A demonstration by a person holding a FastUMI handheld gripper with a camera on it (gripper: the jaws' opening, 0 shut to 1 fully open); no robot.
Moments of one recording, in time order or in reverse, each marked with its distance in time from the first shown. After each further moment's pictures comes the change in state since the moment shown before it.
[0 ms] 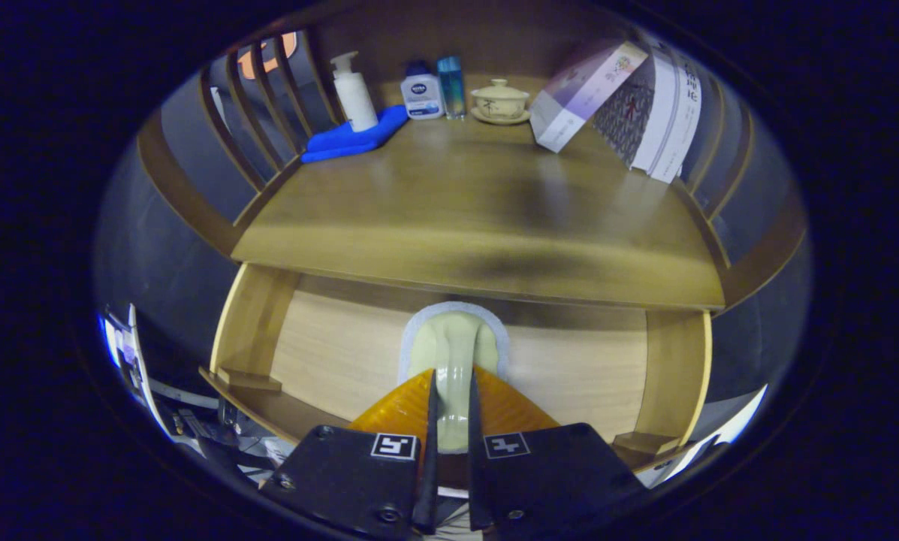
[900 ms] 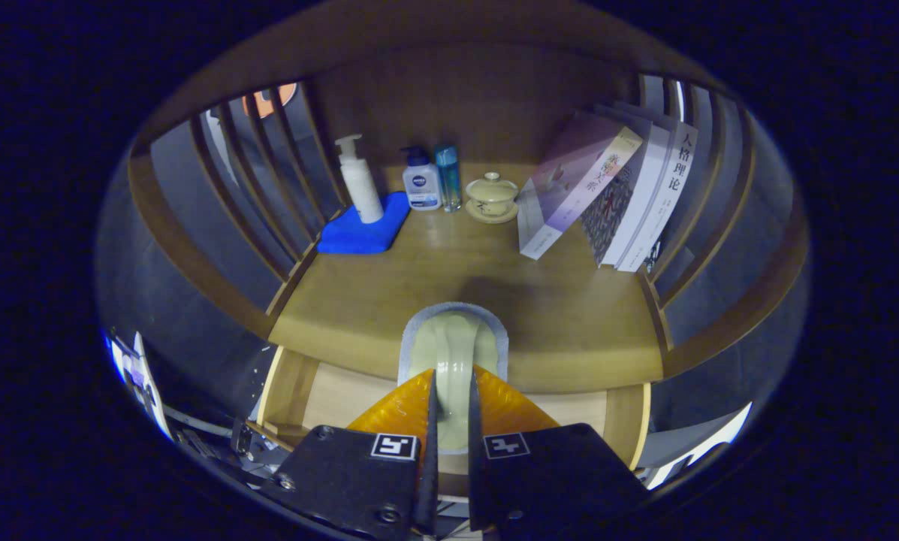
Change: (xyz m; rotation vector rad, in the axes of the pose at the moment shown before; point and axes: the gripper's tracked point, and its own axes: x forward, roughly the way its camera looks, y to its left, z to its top) arm -0.060 0.005 0.109 0.024 -0.175 -0.029
